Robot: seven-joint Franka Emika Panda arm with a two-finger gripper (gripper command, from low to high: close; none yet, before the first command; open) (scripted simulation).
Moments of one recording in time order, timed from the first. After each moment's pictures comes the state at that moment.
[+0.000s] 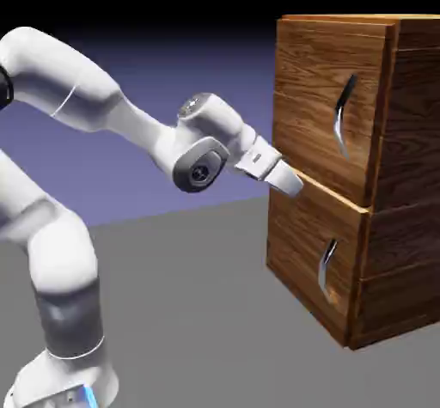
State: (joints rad) arm 0.05 -0.58 -0.04 -2.79 -0.12 3.03 0.83
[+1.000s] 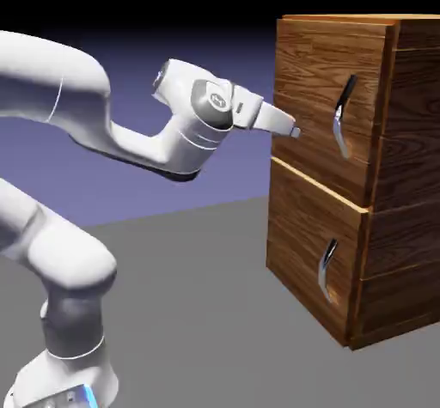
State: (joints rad) arm 0.45 -0.74 -0.47 -2.59 -1.42 2.95 1.85
